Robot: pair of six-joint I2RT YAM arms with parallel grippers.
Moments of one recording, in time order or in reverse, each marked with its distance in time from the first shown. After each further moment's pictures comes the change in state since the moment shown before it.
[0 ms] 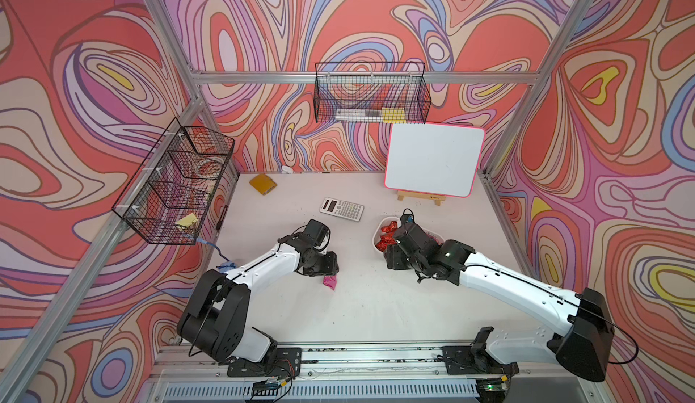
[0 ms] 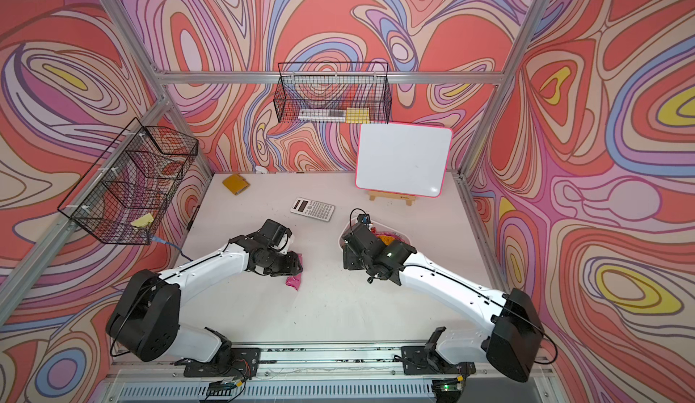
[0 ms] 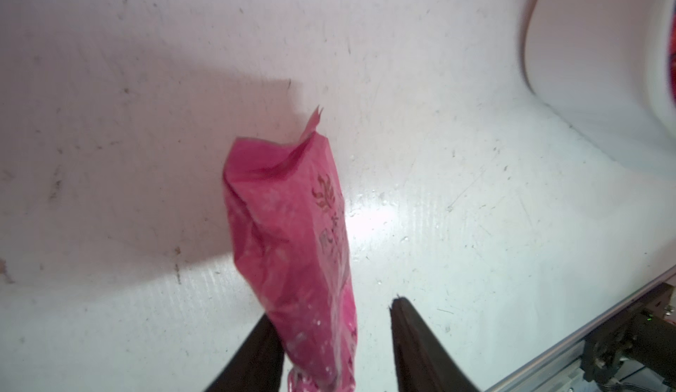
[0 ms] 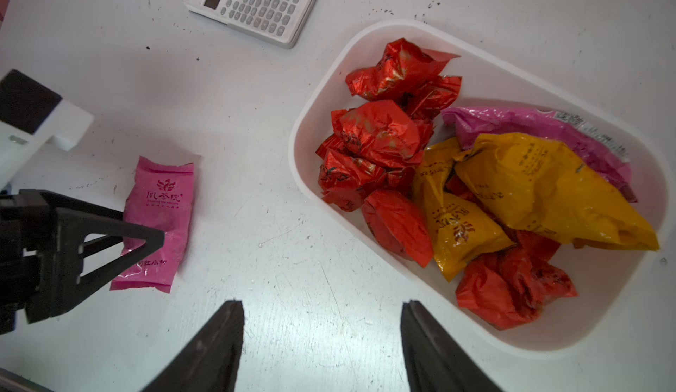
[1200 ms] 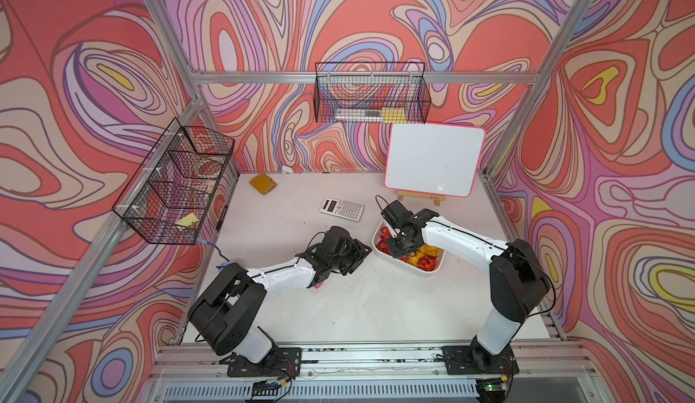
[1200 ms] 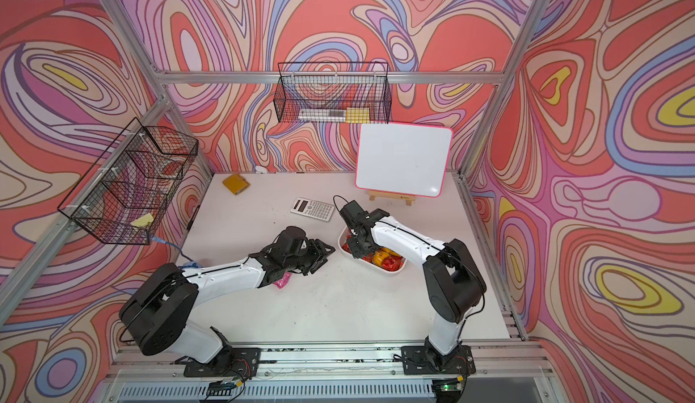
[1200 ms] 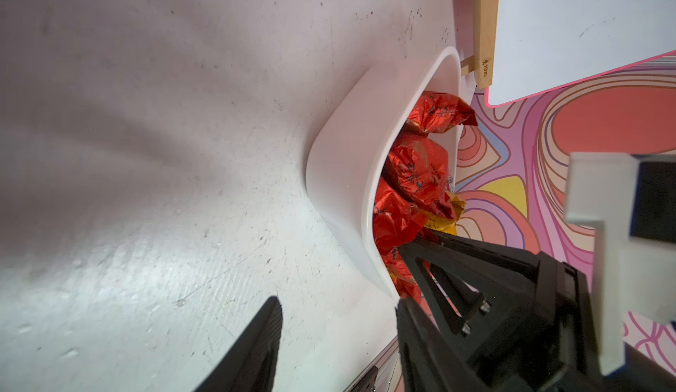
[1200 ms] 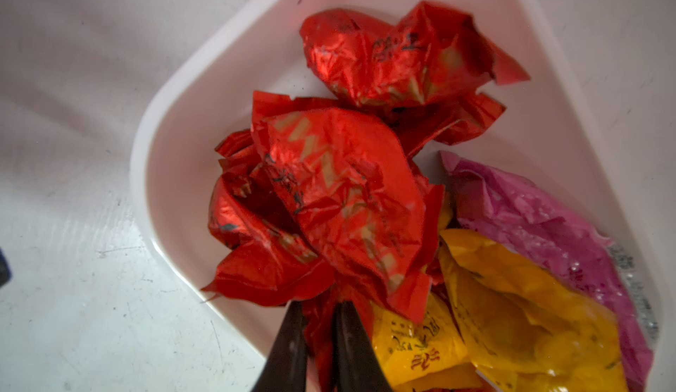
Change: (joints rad) left arm -0.222 0.093 -0.120 0.741 -0.008 -0.910; right arm -0.190 0.439 0.244 -0.148 -0.113 -0.467
